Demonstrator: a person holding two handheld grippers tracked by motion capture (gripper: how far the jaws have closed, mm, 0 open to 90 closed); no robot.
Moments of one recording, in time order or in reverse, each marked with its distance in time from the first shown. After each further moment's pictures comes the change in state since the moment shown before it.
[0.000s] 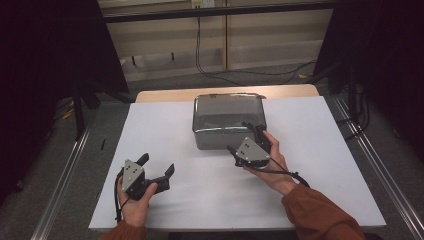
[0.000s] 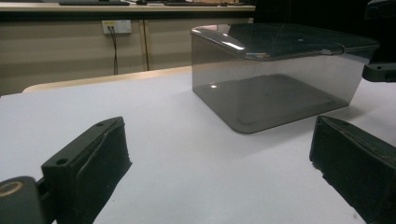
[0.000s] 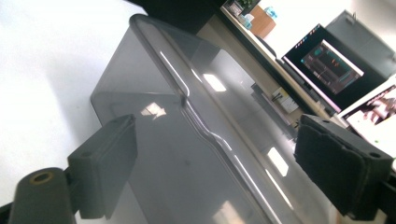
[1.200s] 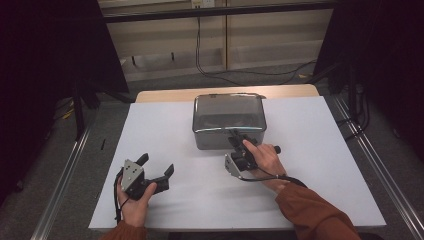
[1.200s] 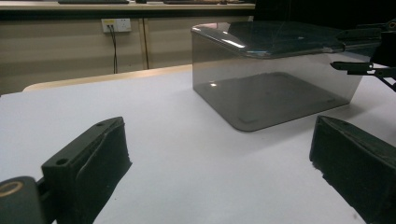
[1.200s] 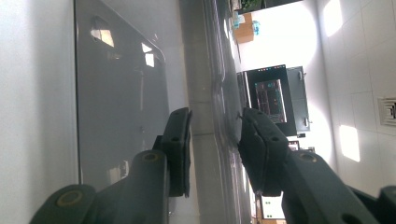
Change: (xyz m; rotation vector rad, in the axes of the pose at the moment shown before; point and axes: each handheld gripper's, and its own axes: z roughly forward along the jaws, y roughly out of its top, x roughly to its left) left arm 0.001 0.000 0.000 0.009 -0.006 -0.001; right arm 0.029 0.000 0.020 0.120 -0.130 -0.612
